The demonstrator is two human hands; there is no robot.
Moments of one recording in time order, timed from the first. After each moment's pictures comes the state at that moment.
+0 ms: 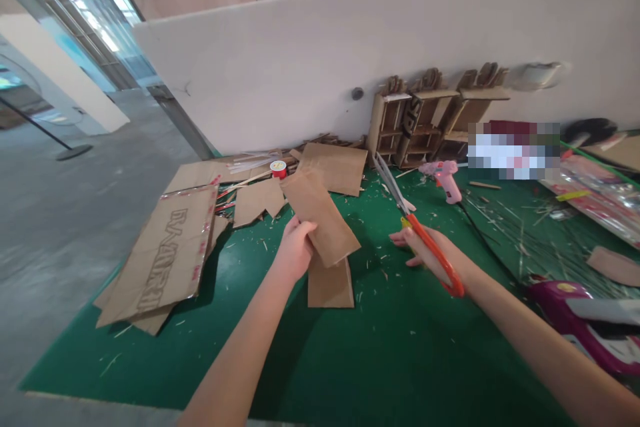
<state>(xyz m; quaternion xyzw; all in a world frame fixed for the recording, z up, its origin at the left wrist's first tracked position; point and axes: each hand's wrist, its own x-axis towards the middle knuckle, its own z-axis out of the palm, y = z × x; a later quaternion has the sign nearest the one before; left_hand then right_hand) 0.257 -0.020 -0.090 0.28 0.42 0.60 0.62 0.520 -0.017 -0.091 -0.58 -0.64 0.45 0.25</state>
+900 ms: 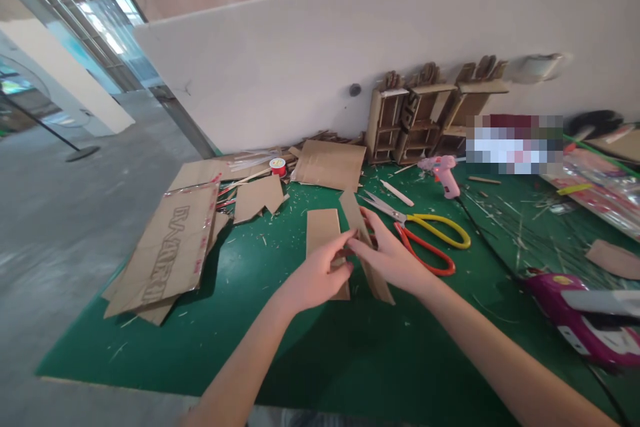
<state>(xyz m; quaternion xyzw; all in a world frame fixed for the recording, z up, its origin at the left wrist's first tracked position) 0.272 -0.073 -0.067 0.66 0.46 0.30 0.51 0.448 -0.043 -0.073 -0.43 -0.64 0.53 0.36</state>
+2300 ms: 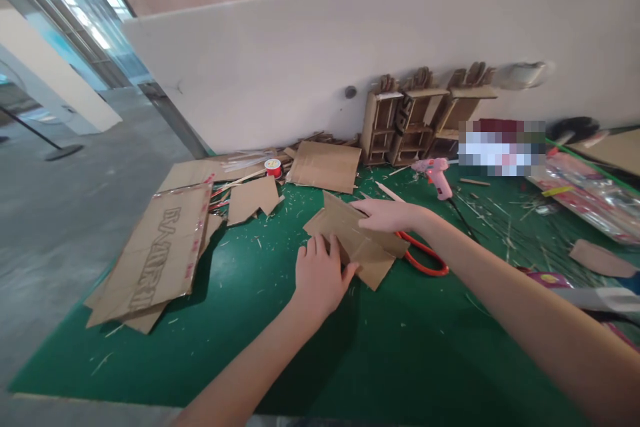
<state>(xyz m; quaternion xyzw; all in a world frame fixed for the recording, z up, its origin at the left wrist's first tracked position) 0.301 -0.069 -0.109 0.77 0.64 0.06 -0.02 0.464 0.051 -0.037 -0.40 -0.87 0.30 -0.02</state>
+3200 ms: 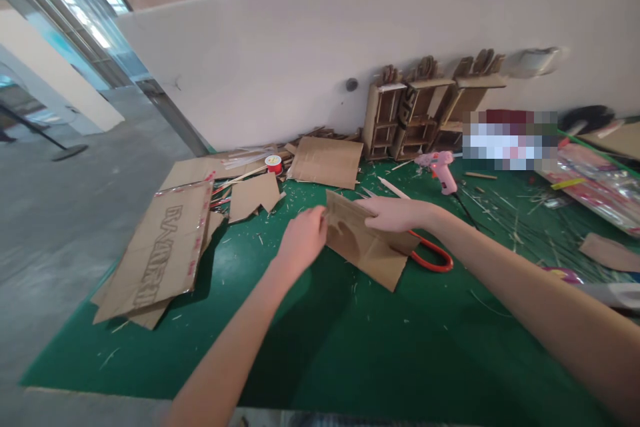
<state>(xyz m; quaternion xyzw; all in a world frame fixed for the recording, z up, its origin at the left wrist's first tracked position) 0.264 -0.015 -0.086 0.76 0.61 0.19 0.14 0.474 0.051 -0.046 -0.39 -0.88 0.29 -0.04</state>
